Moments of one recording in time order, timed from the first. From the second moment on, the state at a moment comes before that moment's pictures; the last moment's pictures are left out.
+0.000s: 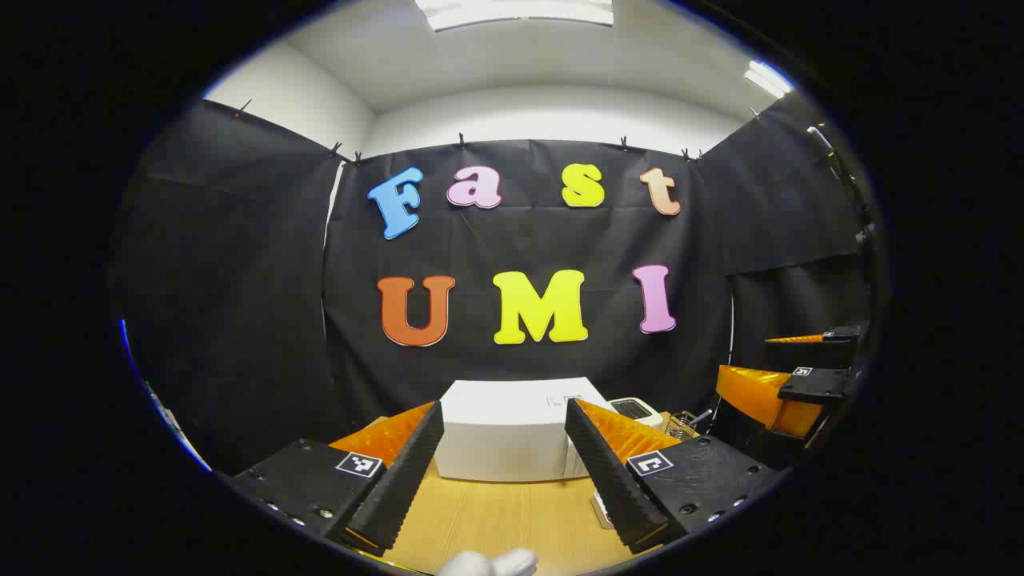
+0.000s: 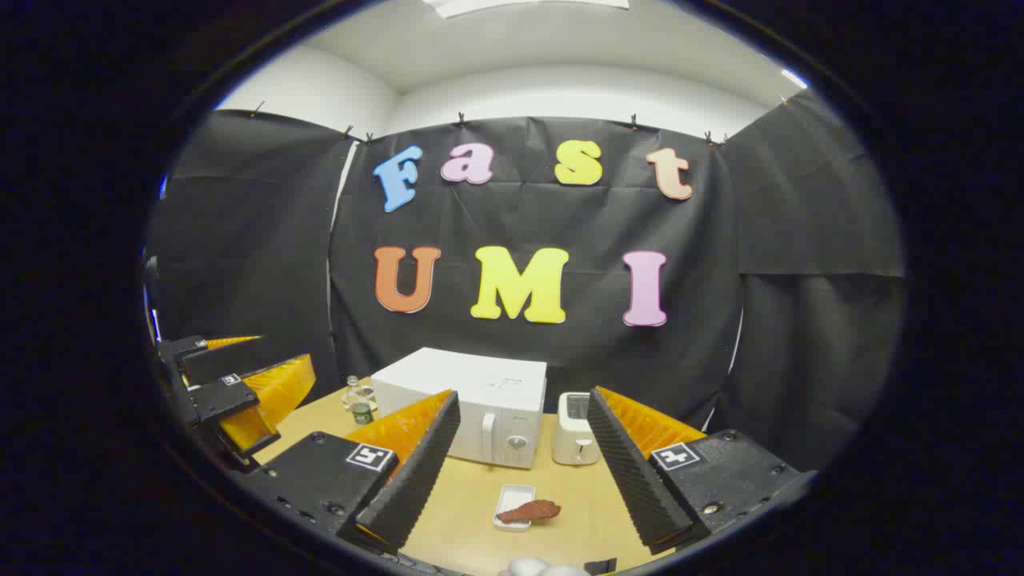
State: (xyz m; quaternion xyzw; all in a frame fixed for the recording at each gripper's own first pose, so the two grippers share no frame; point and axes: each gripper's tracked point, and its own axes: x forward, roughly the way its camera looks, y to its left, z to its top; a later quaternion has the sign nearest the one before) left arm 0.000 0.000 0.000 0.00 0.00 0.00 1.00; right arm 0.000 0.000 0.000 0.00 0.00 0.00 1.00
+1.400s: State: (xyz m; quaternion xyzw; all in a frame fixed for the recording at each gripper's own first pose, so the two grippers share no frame) left arm 0.242 -0.138 -0.247 0.02 0.09 -0.06 0.99; right arm 0.051 -0.100 -0.001 -0.01 0.03 -0.07 1.00
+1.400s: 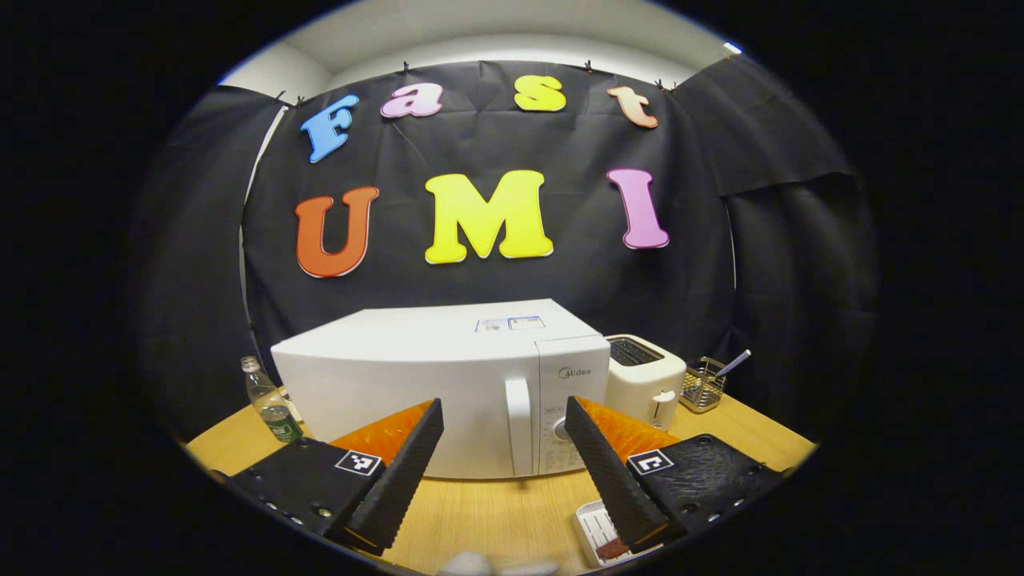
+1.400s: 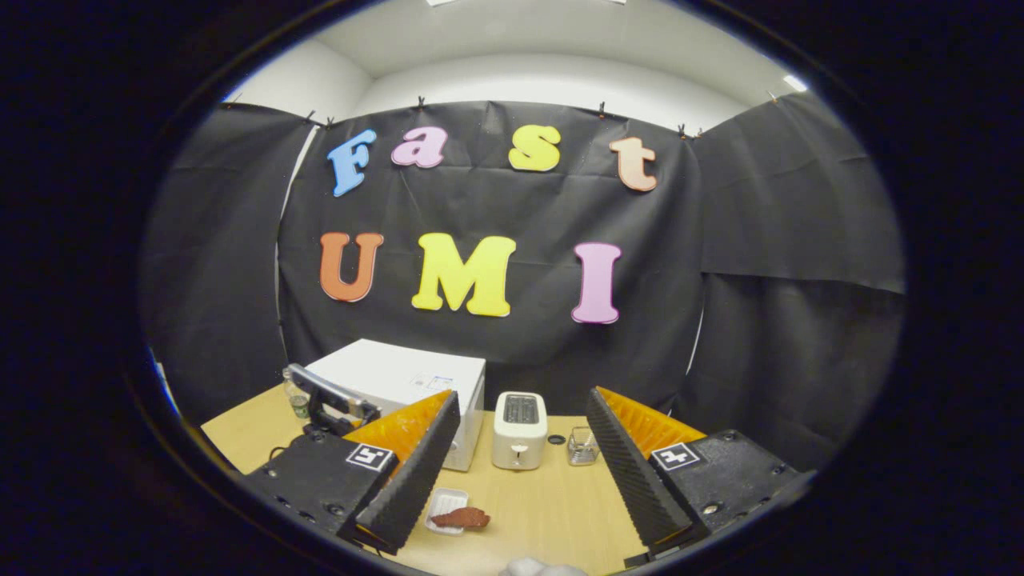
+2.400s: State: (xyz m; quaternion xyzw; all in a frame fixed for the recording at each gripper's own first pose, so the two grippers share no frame) left arm 0.297 -0.148 -0.300 0.00 0.12 -0.05 0.99; right arm 0.043 -0.138 -0.034 -0.02 0.07 -0.10 0.99
